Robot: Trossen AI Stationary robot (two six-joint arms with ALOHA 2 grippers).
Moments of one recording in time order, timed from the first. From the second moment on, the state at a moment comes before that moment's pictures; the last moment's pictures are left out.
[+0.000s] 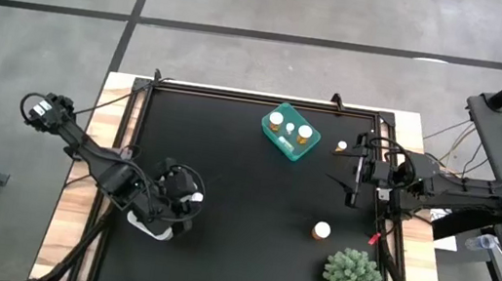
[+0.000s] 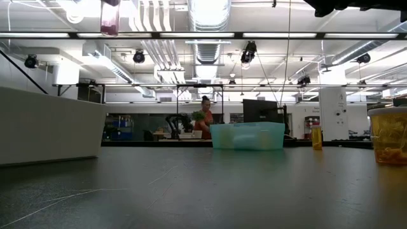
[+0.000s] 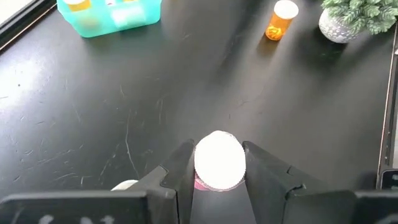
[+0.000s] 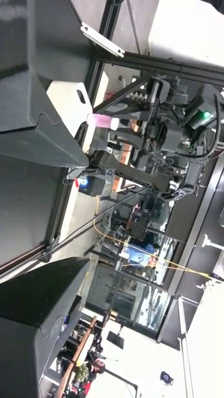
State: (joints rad) left arm -0.58 1.35 1.30 -0.97 -0.61 -0.94; right arm 0.00 0.49 0.44 0.26 0.00 -0.34
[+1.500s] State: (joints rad) left arm -0.65 1.24 1.08 -1.12 -0.59 -1.33; right arm 0.00 0.49 0.44 0.26 0.00 -0.34
